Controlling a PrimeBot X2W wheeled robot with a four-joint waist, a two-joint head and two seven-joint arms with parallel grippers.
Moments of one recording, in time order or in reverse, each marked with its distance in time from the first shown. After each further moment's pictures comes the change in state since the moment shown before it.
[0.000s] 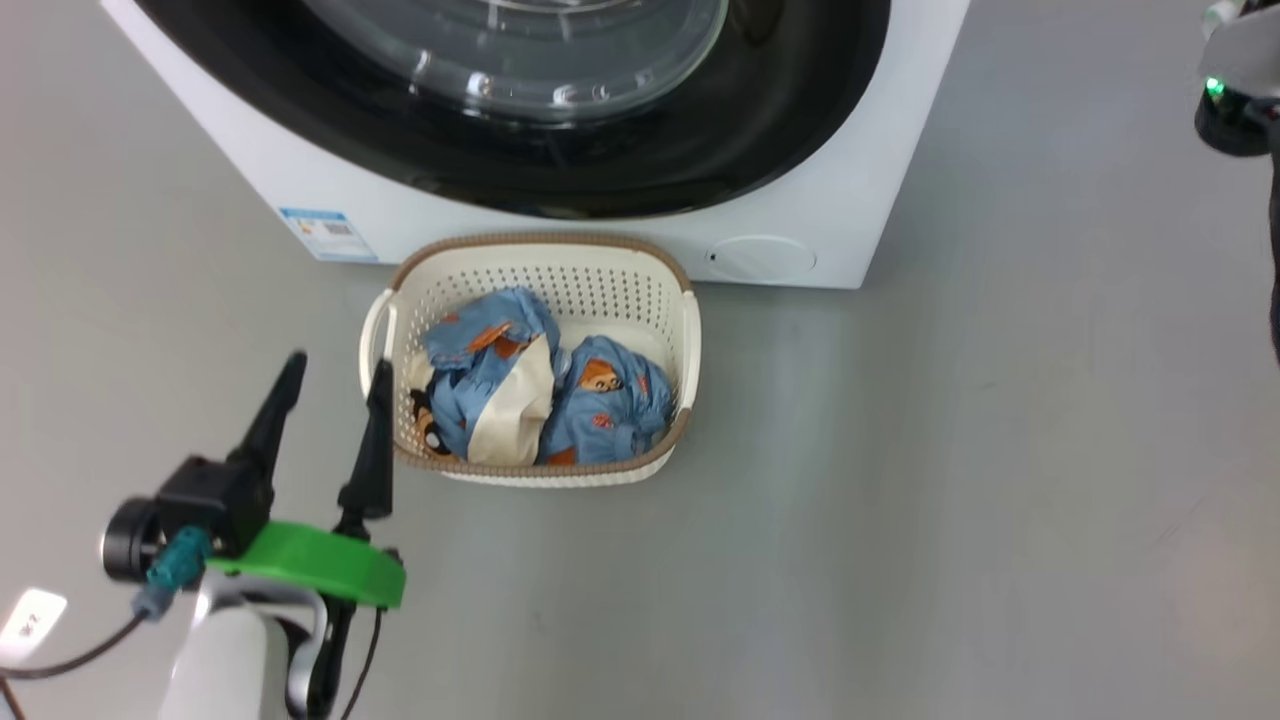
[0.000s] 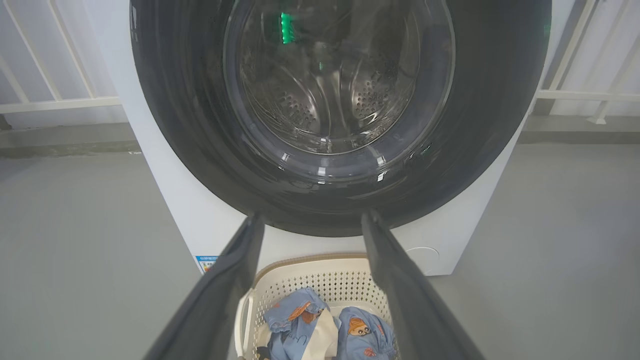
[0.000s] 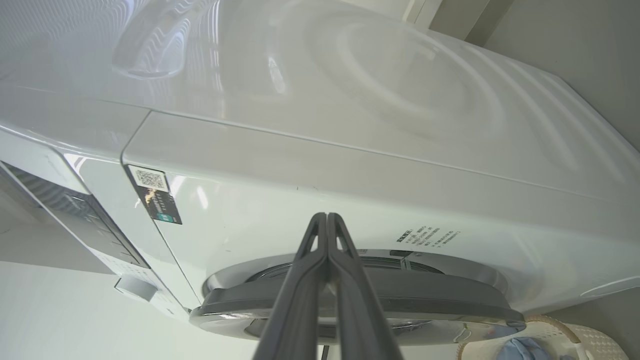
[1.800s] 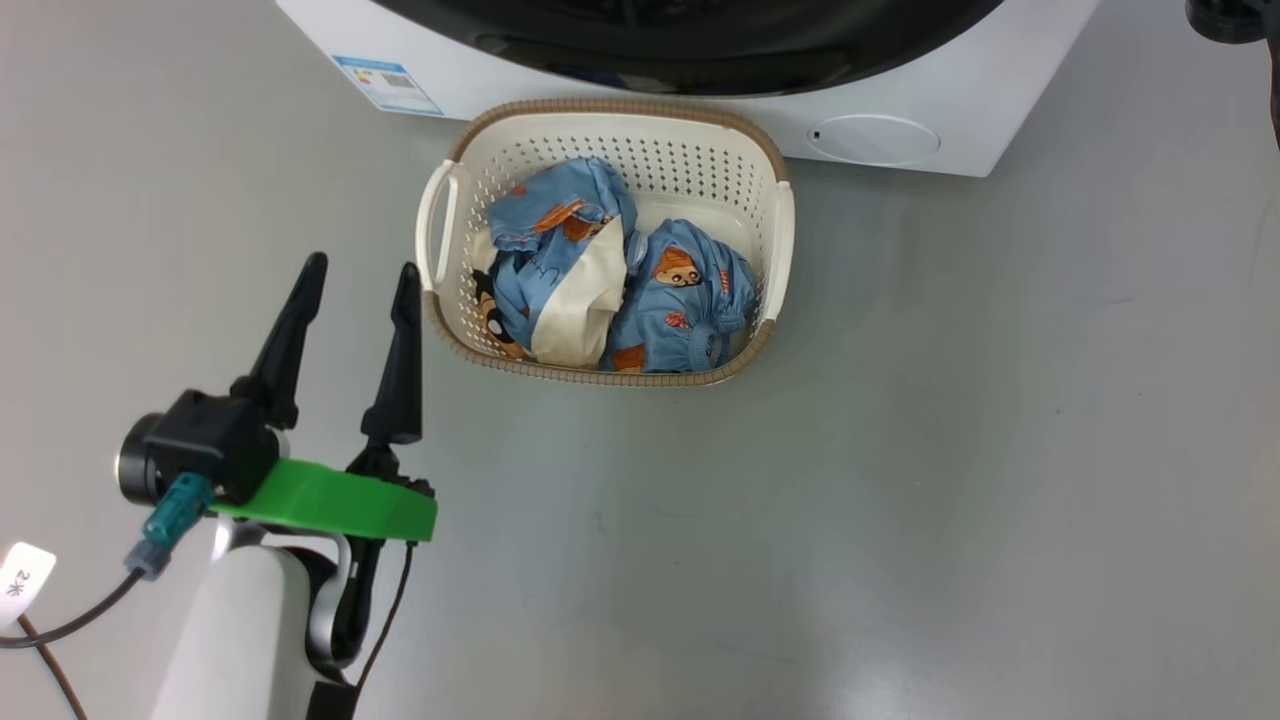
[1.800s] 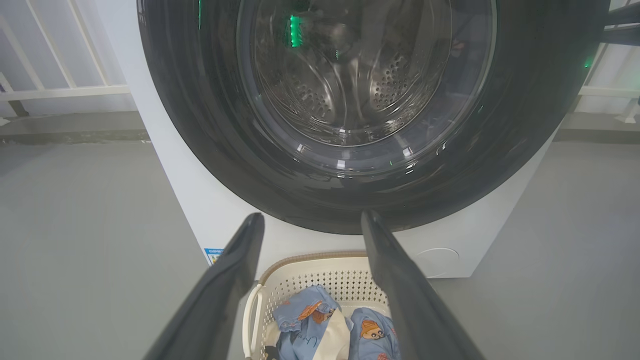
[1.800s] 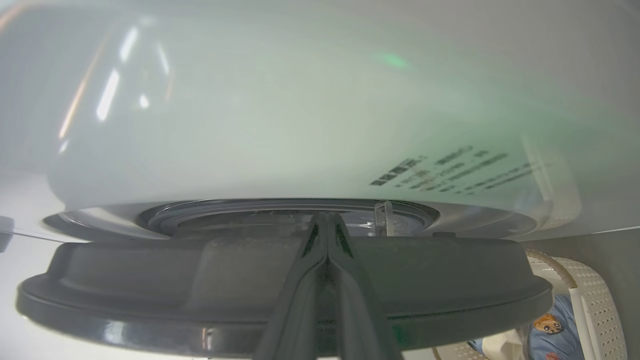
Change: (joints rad) left arm -0.096 -0.017 -0.061 -0.102 -0.062 0.031 0.000; right arm -0.194 0.045 -0.050 0.082 -0.262 0.000 0.144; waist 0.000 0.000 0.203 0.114
